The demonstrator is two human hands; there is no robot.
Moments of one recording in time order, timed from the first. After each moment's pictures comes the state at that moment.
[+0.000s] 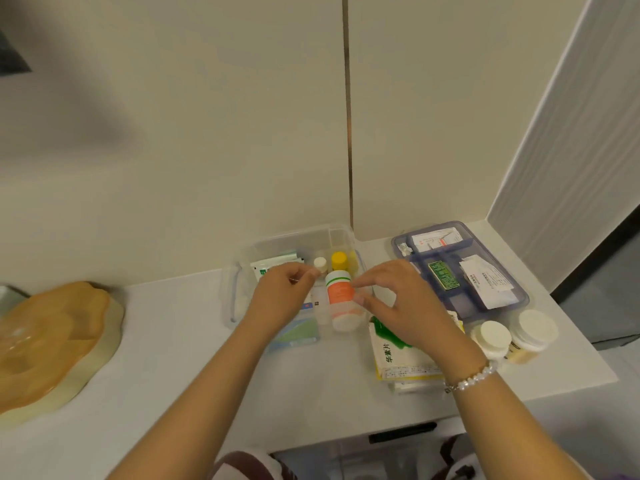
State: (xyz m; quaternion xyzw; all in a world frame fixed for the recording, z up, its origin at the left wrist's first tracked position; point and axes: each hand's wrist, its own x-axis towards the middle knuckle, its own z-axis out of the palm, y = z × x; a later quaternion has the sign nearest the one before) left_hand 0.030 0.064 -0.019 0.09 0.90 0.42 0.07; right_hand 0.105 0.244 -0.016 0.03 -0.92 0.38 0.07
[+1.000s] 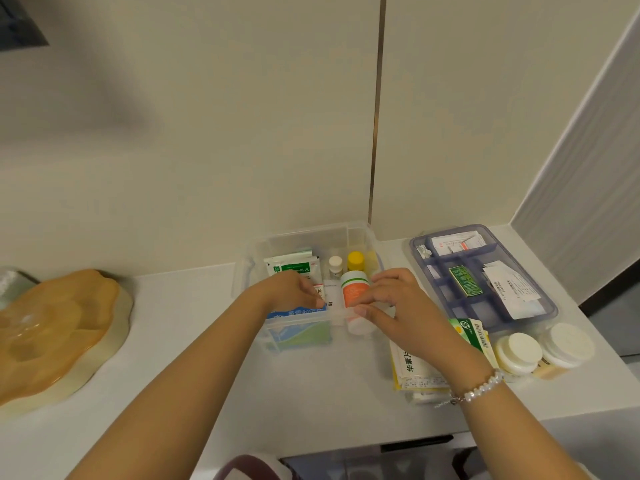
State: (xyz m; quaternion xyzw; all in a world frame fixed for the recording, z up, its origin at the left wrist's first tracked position) left_hand -0.032 0.036 -0.053 0.14 0.91 0.22 0.33; right_hand 0.089 0.225 -0.031 0.07 -0.92 0.39 0.02
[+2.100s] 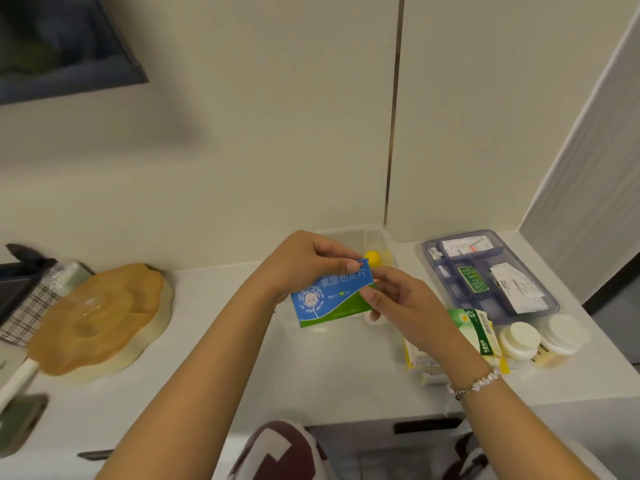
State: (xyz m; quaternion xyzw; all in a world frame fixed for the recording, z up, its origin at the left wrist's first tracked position) left_hand 0.046 0.031 0.064 0.13 0.85 0.46 0.22; right_hand 0.116 0.198 -0.010 0.05 -0.77 0.64 0.01
